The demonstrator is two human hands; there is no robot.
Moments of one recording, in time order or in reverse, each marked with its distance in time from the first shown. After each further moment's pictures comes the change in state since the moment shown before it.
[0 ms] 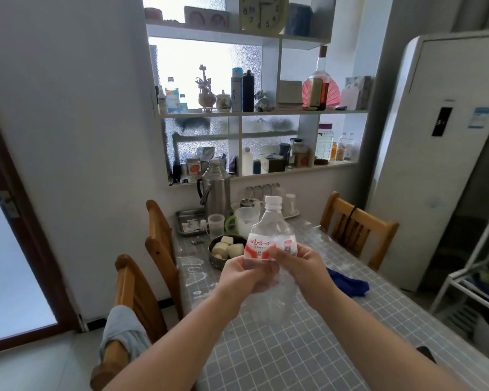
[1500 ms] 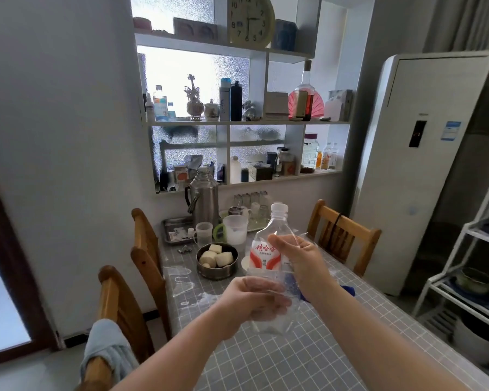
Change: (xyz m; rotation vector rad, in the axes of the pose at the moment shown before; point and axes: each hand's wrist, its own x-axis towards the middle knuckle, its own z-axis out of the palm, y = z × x) left_hand 0.004 -0.017 0.002 0.015 -0.374 -0.126; right_hand 0.009 -0.023 -0.008 0.109 0.166 0.019
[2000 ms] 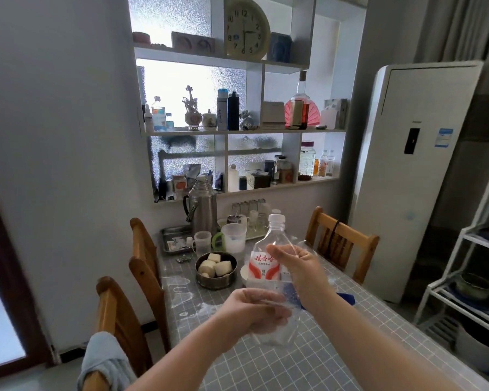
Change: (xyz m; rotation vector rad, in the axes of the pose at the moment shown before) left_hand -0.005 0.004 0.003 -0.056 -0.017 -0.084; right_hand -0.004 -0.003 0.002 -0.082 0.030 -0.012
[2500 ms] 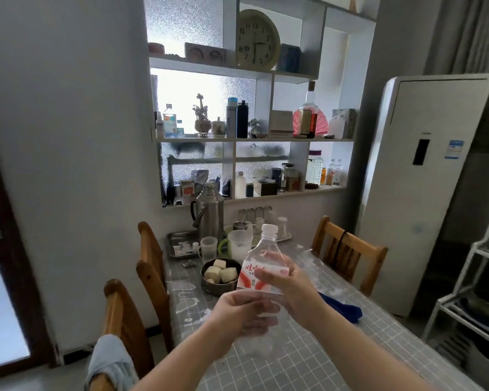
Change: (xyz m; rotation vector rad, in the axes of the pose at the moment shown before) left_hand -0.019 0.008 -0.010 -0.002 0.175 0.109; right_hand -0.001 0.009 0.021 0.049 -0.248 0.052
